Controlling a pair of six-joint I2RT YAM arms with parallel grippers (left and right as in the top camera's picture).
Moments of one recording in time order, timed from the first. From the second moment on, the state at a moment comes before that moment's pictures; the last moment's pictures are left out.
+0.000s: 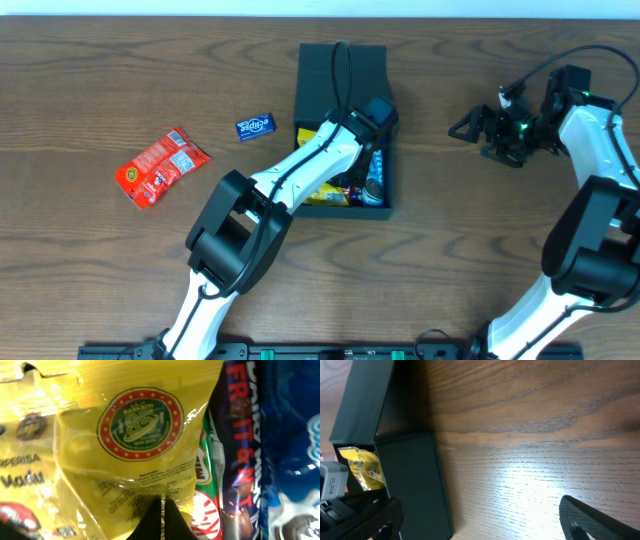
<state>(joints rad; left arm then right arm) -0.71 2.20 1.75 -1.07 -0.15 -0.45 -0.29 1.97 1.46 -0.93 -0.63 0.02</state>
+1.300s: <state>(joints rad) -0.55 2.16 1.75 -1.08 -0.24 -0.46 -0.03 2.00 1.46 -0.87 -0.63 -0.02</state>
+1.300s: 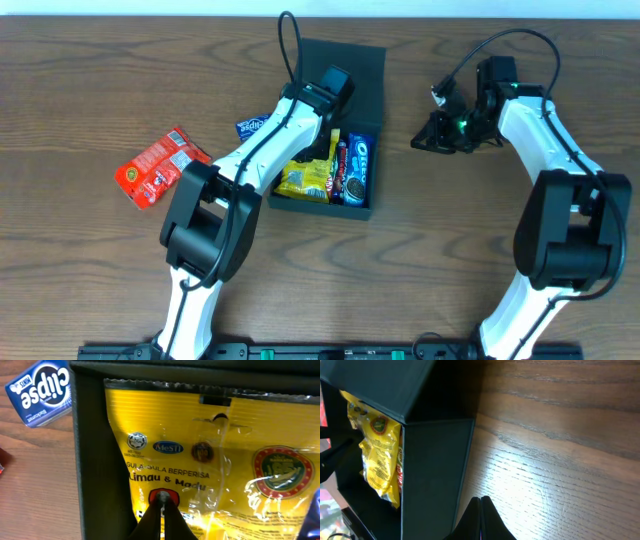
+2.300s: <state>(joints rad) -0.35 1.95 1.48 -1.03 0.06 -0.52 0.10 2.01 1.46 -0.78 -0.63 -0.01</state>
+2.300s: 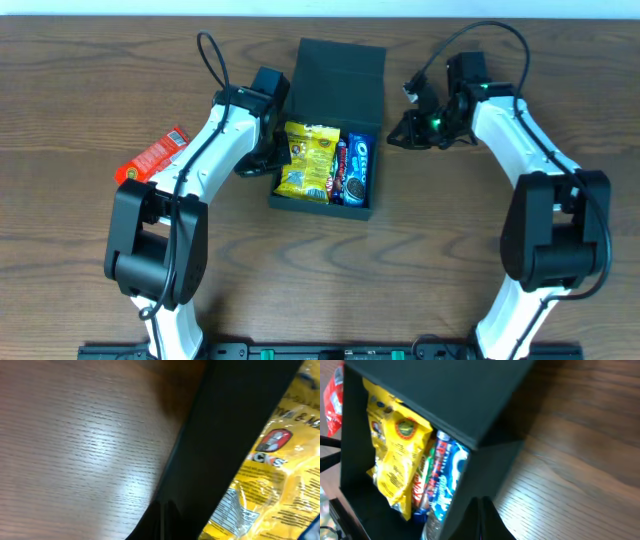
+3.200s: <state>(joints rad) -0.32 1.93 1.48 -1.05 -0.02 -0.51 0.12 2.09 1.47 -0.71 -0.63 0.09</state>
